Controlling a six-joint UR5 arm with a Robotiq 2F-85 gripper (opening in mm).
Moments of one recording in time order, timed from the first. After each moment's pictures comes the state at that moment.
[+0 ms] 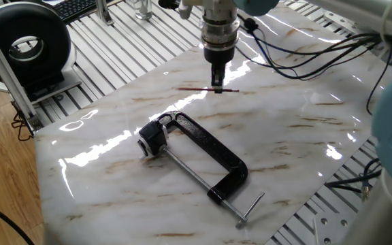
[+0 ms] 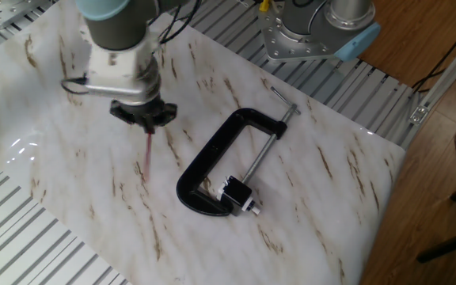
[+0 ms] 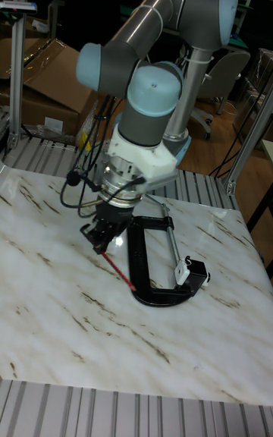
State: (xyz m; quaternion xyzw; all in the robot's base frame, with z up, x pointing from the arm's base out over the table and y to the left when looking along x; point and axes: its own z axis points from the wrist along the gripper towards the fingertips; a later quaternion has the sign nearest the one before) arm 0.536 -0.032 0.075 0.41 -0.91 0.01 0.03
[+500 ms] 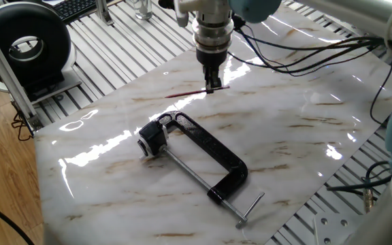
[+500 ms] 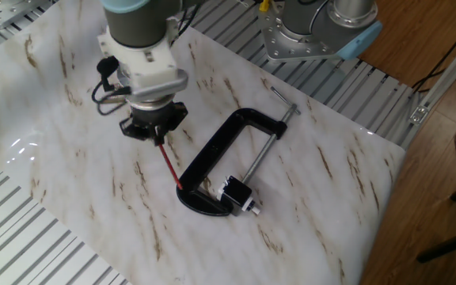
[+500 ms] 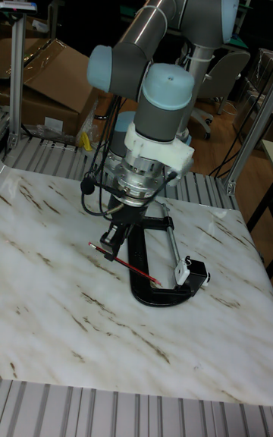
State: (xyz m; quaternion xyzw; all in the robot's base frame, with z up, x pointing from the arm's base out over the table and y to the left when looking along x) arm 0.560 -0.013 0.078 0.57 -0.82 0.04 -0.01
